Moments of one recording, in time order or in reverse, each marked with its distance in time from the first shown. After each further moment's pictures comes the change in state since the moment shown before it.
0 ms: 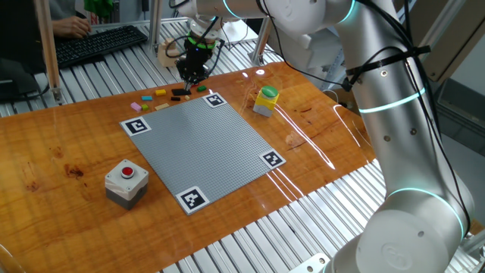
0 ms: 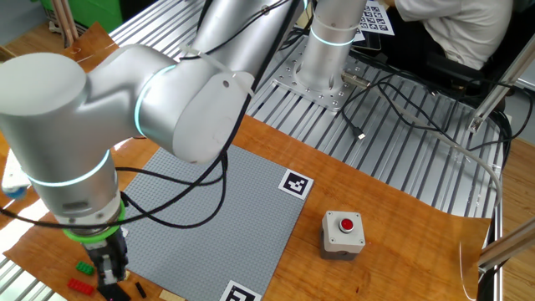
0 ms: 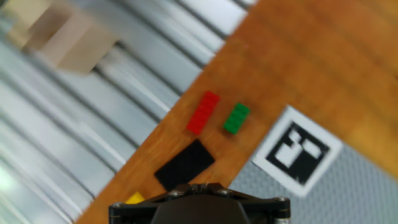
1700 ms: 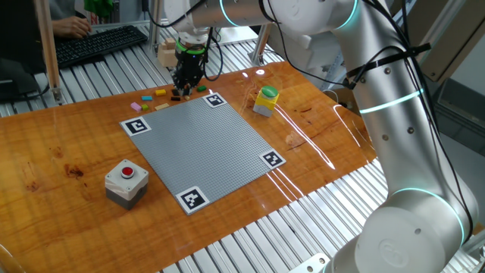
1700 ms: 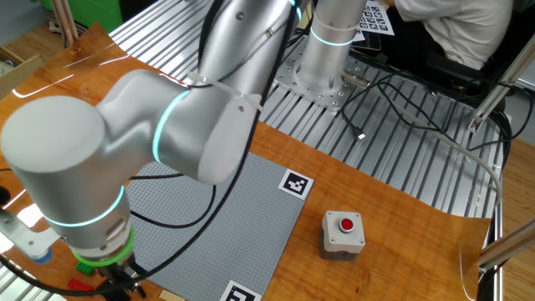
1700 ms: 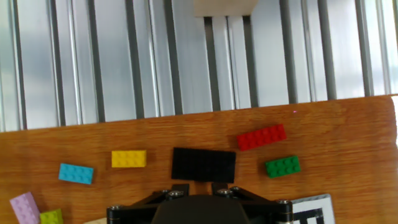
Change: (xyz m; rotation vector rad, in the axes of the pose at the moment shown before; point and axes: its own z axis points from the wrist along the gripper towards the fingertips) arm 0.002 -0.002 0.021 0.104 0.017 -0.611
